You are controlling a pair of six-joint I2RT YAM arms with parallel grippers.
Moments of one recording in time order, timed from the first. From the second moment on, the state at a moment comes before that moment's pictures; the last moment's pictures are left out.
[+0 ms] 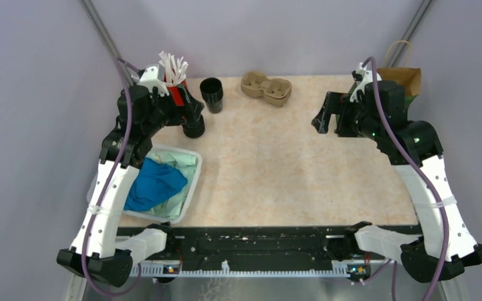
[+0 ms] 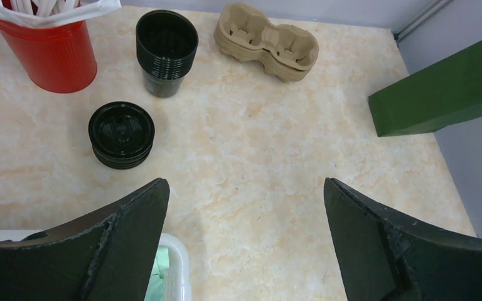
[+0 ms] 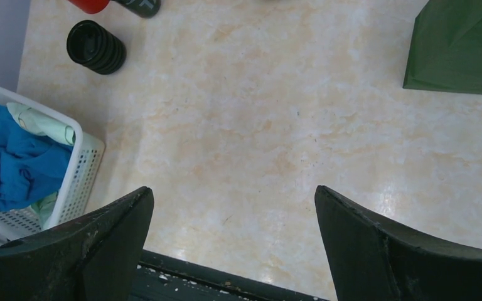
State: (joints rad) left arm -0.23 1.07 1.39 -0.59 0.14 -0.35; right arm 0.39 1.11 1.61 -1.06 0.04 0.37
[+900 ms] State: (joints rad) left arm -0.33 2.04 2.12 -0.64 0.10 -0.14; right arm 0.39 1.12 1.52 -1.08 -0.03 0.33
